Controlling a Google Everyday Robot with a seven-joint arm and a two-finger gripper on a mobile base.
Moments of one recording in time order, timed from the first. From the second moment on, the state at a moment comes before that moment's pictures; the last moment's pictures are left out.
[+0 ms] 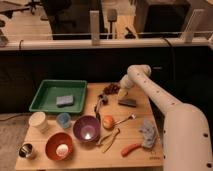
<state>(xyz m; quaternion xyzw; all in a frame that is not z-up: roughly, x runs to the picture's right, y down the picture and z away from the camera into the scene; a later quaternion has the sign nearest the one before) 0.107 -0.003 0.980 -0.20 -0.14 0.15 0.96</state>
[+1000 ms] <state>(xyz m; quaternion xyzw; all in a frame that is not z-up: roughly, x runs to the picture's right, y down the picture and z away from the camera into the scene) 0.080 -0.002 1.004 -0.20 -0.16 0.15 0.95</state>
